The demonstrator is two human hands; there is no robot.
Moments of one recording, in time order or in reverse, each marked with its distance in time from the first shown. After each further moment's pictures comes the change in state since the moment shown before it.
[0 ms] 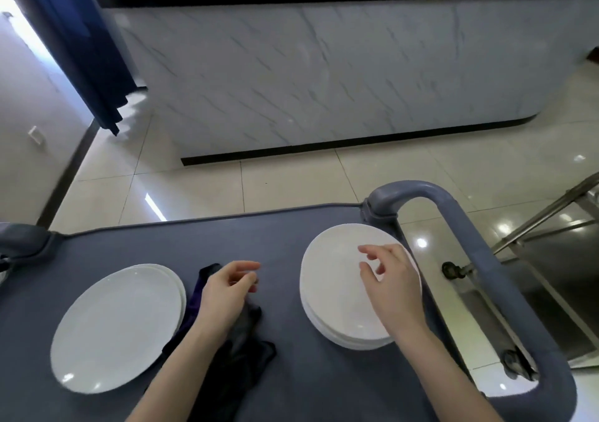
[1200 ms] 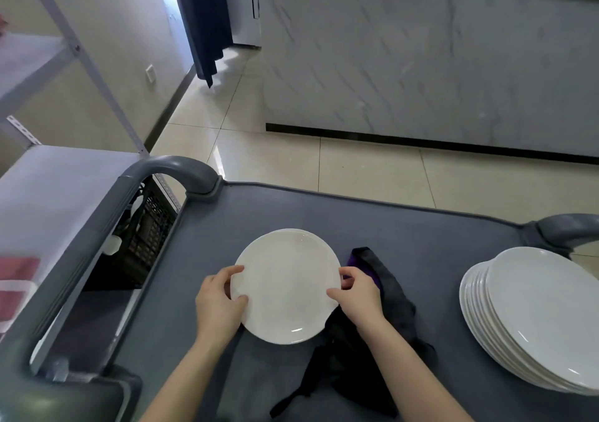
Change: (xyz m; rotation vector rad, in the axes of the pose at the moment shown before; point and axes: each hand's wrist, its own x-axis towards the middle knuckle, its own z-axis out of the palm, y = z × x) left_hand 0.011 -0.136 -0.267 0.177 0.329 -0.116; right_hand -0.074 -0.182 0.268 0.135 -0.532 0.345
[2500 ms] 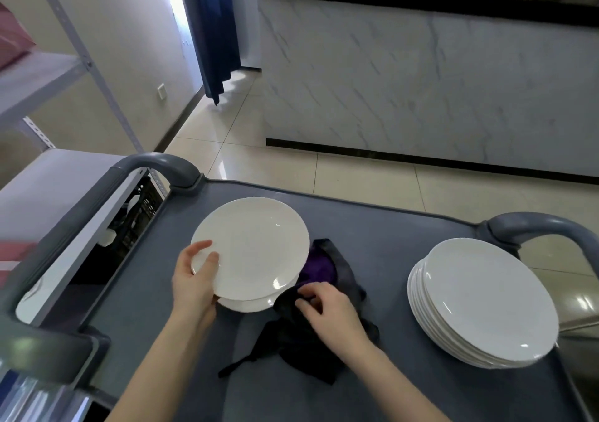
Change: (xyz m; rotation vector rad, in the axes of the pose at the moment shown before) left_hand -0.067 0.058 0.027 -0.830 0.194 -0.098; right_hand -0.055 0.051 -0.062 -0.283 -0.131 -0.532
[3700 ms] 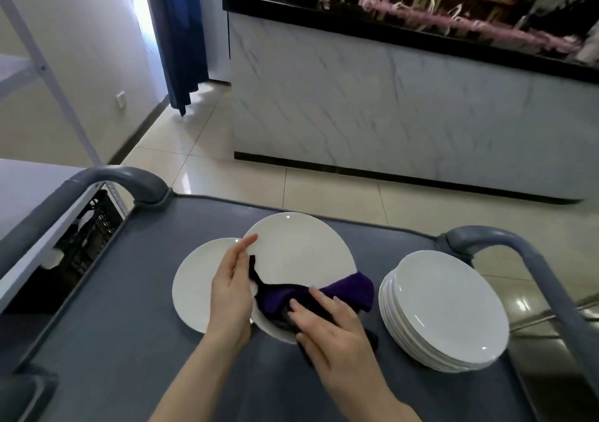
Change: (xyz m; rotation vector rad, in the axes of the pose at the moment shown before) left_hand -0.045 0.001 0.071 0.020 -0.296 0.113; right_hand -0.061 -0.030 -0.048 -0.294 0.305 -0.492
